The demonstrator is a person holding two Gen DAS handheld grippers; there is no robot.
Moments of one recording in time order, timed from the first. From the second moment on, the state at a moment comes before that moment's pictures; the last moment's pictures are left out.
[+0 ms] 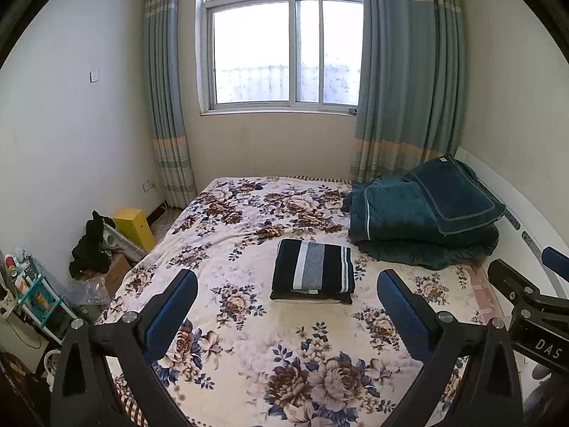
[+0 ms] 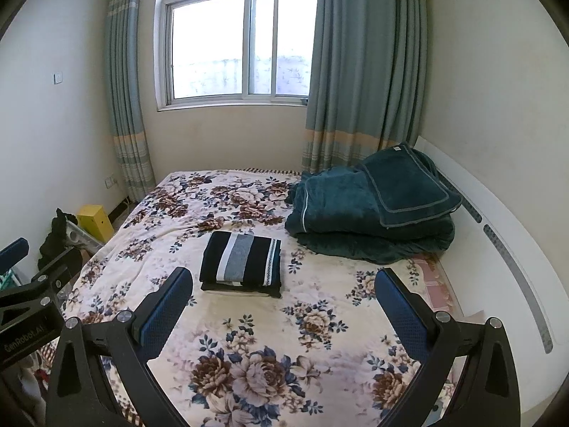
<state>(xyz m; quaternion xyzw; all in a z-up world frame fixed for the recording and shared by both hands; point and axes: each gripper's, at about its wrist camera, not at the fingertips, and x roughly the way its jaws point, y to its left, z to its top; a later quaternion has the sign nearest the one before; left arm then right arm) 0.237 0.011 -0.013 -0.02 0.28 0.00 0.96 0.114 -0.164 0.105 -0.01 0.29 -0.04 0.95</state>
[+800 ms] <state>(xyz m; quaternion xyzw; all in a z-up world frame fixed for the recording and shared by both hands) 0.237 0.005 -0.002 -0.01 0.26 0.00 0.96 0.129 -0.156 0.112 -0.01 0.29 -0.03 0.96</state>
